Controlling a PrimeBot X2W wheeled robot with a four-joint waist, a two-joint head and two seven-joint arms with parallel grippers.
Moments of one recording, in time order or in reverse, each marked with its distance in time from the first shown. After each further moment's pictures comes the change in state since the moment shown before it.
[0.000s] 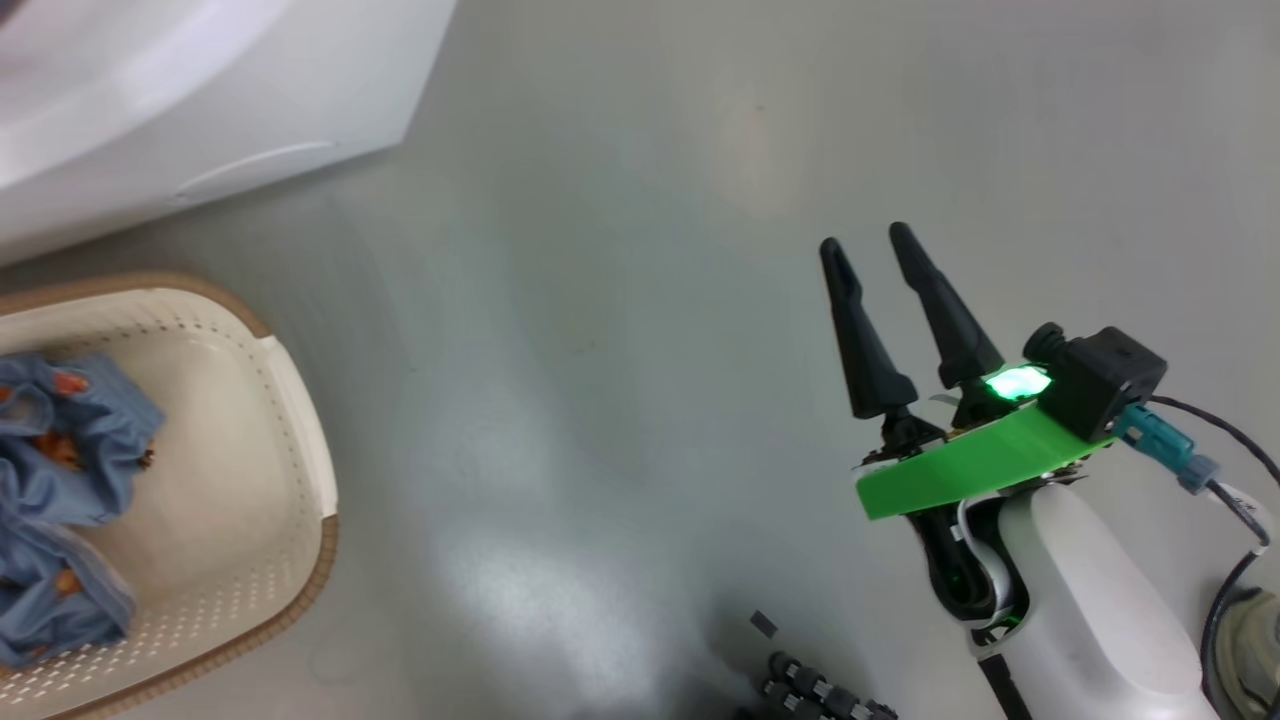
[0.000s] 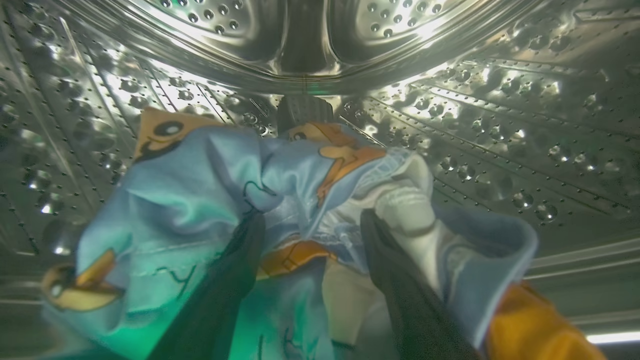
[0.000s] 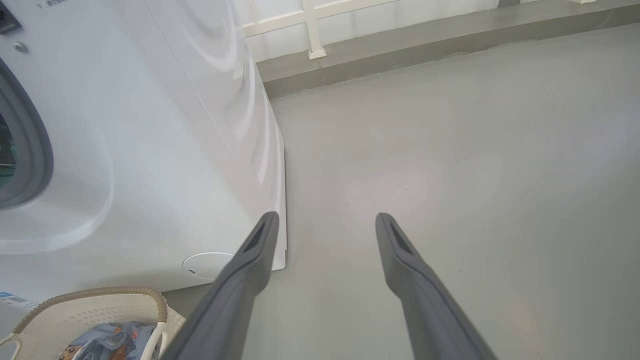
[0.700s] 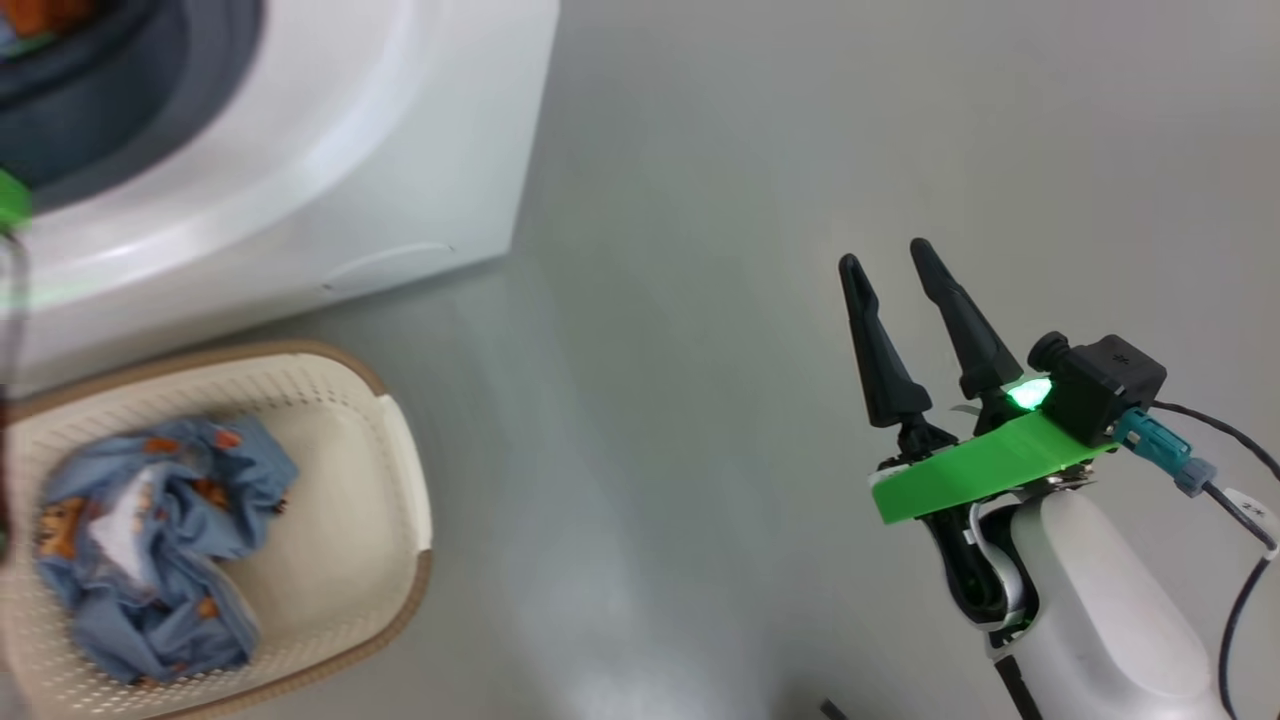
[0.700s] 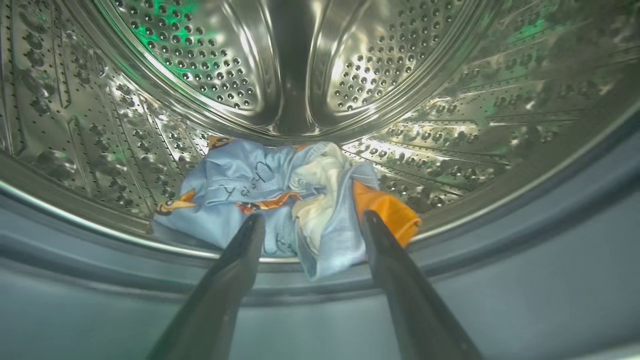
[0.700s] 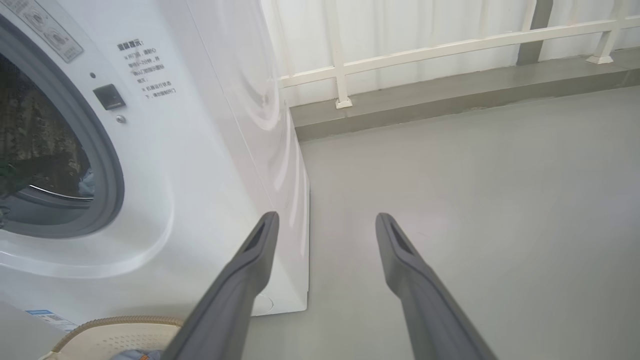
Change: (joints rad) left arm 0.341 -0.100 -0.001 -0.027 -0.119 -0.022 -0.360; right arm 0.004 -0.010 -0.027 0.053 -0.059 0.000 0.000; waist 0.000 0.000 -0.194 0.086
